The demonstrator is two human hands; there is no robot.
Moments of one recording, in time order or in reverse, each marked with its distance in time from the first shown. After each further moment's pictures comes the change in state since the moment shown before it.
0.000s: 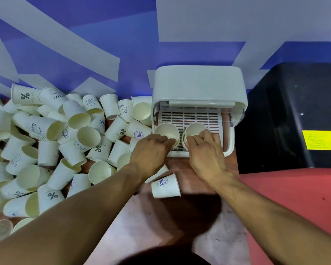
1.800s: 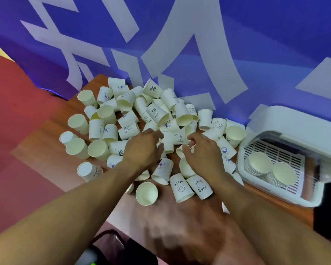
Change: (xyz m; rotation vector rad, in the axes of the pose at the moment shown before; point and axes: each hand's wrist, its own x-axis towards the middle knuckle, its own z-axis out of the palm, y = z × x) left_hand -0.237 -0.149 -0.095 -0.100 0.232 -0.745; right_hand 0.038 -0.268 -0.082 0.629 -0.099 -0.123
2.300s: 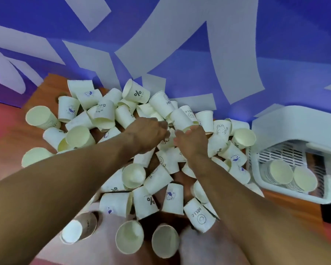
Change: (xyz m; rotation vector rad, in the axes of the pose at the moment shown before) left_hand 0.191 -0.084 0.028 0.412 -0.400 0.769; right_hand 0.153 -0.033 0.101 0.530 0.146 0.824
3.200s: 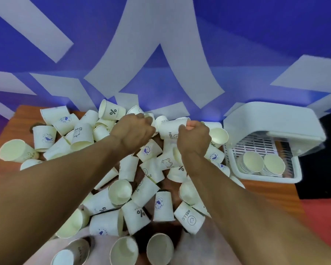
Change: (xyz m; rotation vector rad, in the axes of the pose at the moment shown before) left_hand 0.015 0.012 -0.068 0.280 0.127 0.042; right_hand -0.019 -0.036 -0.061 0.063 0.455 -0.029
